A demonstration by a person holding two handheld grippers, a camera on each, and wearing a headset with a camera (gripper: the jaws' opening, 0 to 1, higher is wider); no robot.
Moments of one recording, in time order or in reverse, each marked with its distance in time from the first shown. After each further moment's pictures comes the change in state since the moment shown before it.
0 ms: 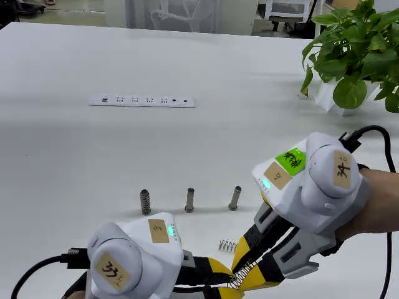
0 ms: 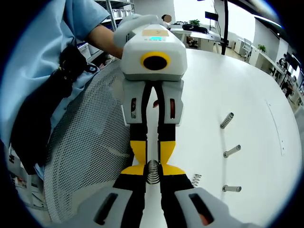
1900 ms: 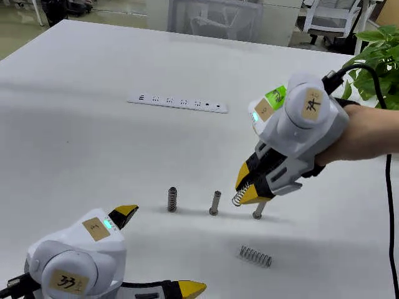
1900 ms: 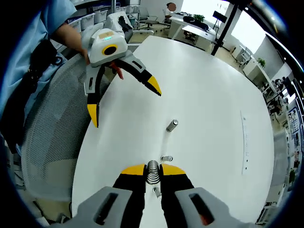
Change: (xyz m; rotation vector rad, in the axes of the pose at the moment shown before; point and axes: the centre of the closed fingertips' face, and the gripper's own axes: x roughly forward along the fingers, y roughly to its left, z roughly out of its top) left arm -0.096 0.091 -0.044 -0.130 -0.055 0.616; right arm -0.033 -0.128 0.027 -0.173 0.186 -0.188
